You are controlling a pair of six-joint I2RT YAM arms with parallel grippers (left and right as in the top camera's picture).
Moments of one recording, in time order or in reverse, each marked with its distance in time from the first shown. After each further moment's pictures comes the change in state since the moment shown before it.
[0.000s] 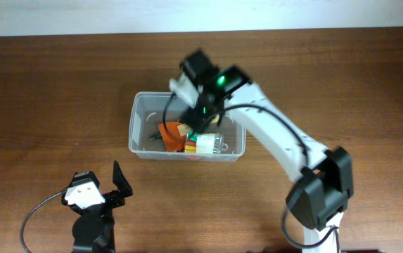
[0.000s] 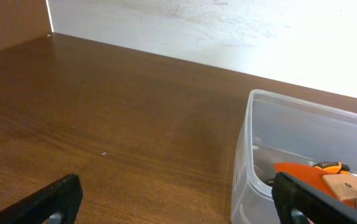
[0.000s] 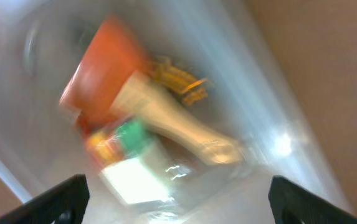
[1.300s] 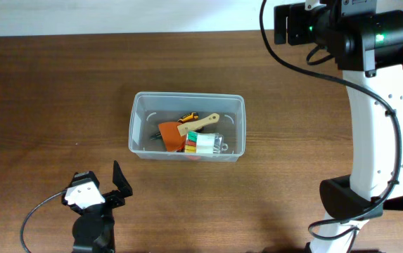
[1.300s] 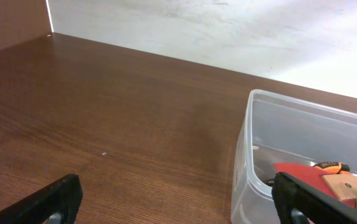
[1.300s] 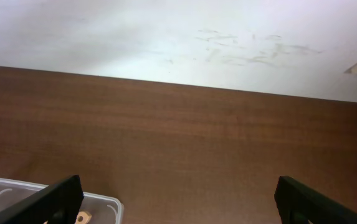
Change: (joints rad) left arm 0.000 0.000 0.000 0.000 0.000 0.000; right arm -0.403 -0.074 0.599 -0.208 0.102 0.300
